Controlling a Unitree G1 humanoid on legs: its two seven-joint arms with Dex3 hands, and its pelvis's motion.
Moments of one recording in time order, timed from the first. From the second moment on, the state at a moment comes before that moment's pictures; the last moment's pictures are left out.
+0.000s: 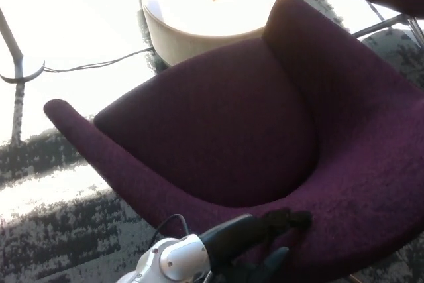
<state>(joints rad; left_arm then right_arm) -0.33 0.12 -0.62 0.50 0.16 -0.10 -0.41 -0.05 -0.25 0.05 1.26 -0.23 -0.65 -0.14</state>
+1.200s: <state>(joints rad) -0.41 -0.02 -0.72 0.50 0.26 0.07 -0.40 -0.06 -0.28 0.15 1.25 -0.31 -0.63 -0.22</state>
